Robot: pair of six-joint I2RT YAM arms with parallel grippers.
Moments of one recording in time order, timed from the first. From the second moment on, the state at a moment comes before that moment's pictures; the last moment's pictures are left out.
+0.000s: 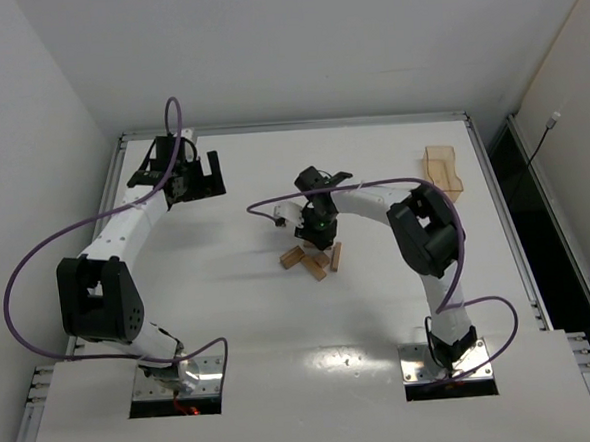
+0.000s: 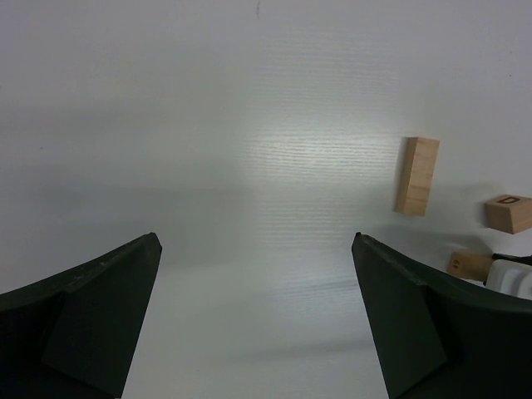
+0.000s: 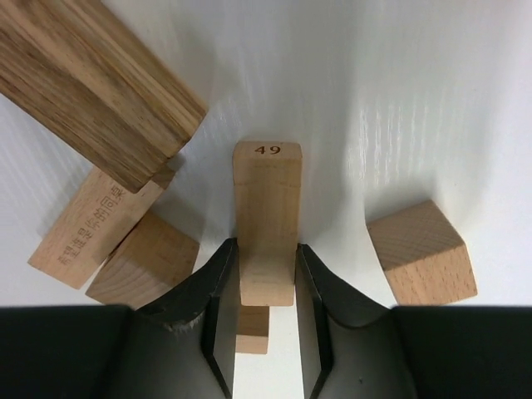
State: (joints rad) left arm -0.11 1.54 1.26 -0.50 0.03 -0.25; right arm 0.61 2.10 1.45 -0.69 -0.20 -0.76
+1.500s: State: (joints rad) left arm -0.11 1.50 1.22 -0.48 -0.09 -0.29; right arm 0.59 2.23 1.91 -0.79 0.02 0.58
